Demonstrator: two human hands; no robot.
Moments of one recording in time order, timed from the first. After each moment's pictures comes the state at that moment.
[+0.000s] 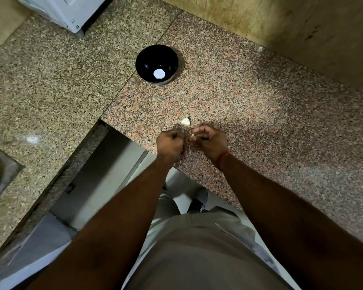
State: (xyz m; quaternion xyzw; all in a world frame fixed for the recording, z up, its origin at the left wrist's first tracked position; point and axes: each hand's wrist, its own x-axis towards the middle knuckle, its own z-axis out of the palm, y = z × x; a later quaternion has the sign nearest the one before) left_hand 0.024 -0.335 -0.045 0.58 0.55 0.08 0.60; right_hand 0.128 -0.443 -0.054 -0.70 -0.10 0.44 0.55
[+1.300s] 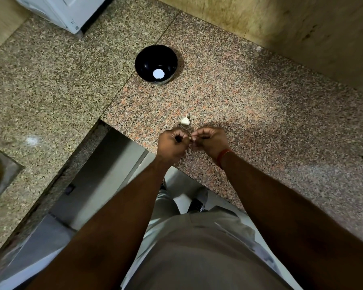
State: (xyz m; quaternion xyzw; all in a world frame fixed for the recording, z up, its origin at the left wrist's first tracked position) left_hand 0.010 -0.336 -0.047 0.72 0.39 0.09 0.56; right_hand 0.130 -0.445 -0.055 -0.71 -0.10 0.43 0.54
